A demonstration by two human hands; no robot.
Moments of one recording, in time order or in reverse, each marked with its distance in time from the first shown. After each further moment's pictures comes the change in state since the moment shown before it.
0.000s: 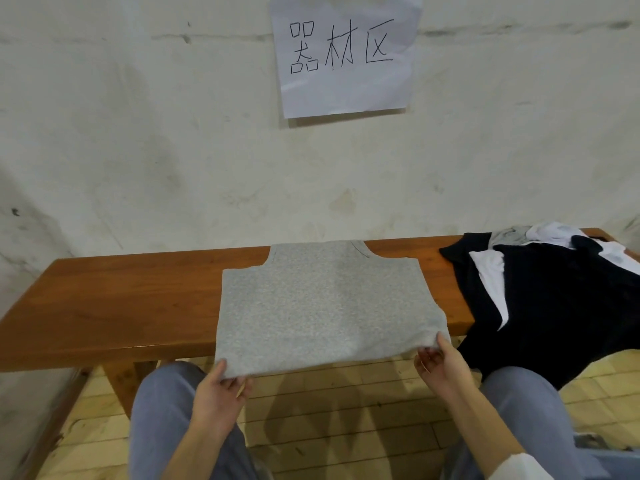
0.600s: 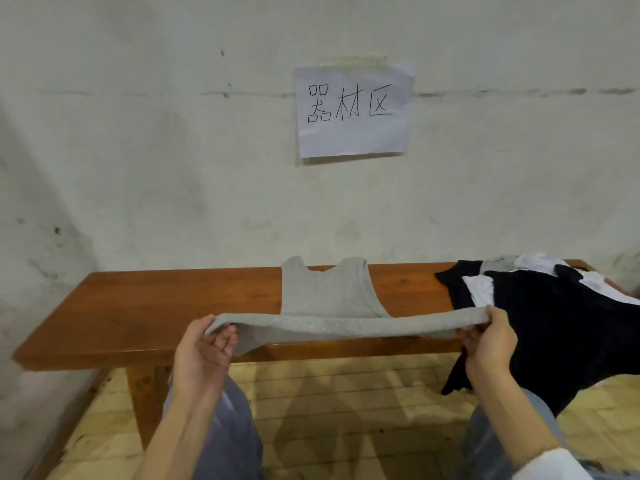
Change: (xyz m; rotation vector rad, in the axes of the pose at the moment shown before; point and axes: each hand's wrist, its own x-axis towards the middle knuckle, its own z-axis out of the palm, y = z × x) left_hand -0.090 0.071 0.030 -0.133 -0.327 0.378; right_hand -0.107 -0.068 0.041 -0.022 0.105 -0.542
